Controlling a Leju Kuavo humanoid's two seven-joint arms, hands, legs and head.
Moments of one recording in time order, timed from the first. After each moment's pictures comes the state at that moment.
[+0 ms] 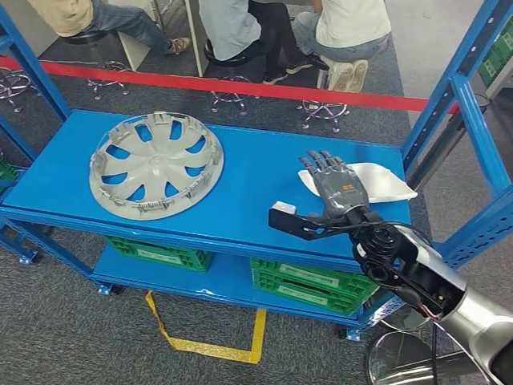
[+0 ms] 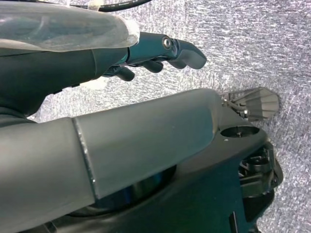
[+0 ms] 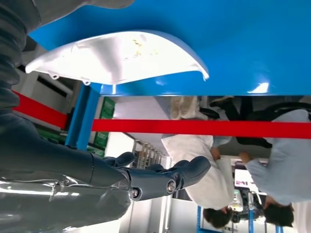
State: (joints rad) left arm -0.15 0.03 -1.15 -0.22 1.13 0.15 -0.06; right arm -0.47 -0.43 0.69 -1.65 0.73 -0.13 0.41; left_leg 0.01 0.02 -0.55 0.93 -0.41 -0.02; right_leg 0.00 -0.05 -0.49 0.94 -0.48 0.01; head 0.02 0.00
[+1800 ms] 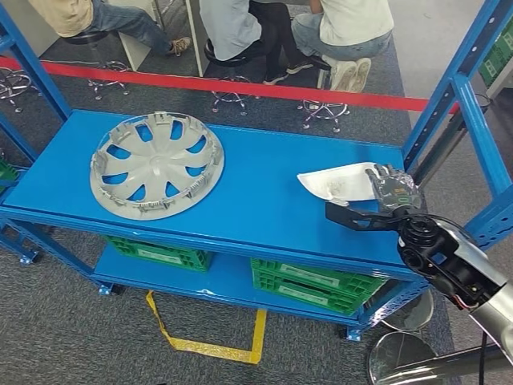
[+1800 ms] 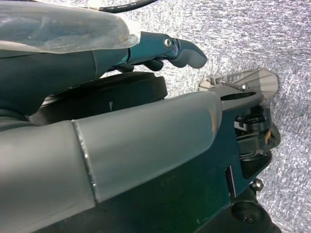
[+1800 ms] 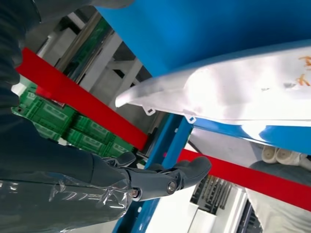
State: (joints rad) left arm -0.15 -0.05 -1.15 -0.22 1.13 0.16 -0.03; right arm -0.42 -0.57 0.58 -1.47 0.72 -0.02 0.51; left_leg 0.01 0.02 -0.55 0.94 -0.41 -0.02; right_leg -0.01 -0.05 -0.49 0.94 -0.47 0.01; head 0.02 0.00
